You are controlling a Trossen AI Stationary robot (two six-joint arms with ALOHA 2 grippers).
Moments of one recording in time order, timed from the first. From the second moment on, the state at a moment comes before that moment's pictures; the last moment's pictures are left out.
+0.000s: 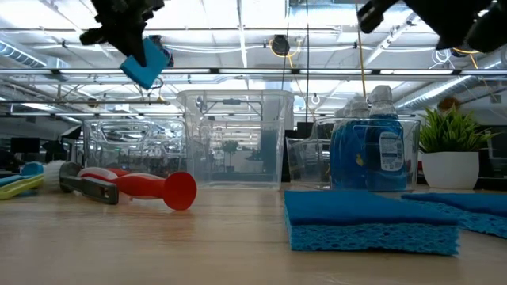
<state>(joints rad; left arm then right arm) 0.27 1.11 1.21 -1.14 -0.29 -0.76 -0.19 0.84 0.35 0.96 -0.63 0.64</state>
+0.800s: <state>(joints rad) 0.60 1.51 1.46 -1.40 0.00 -0.63 -0.19 0.74 0.28 0.80 -0.66 0.55</state>
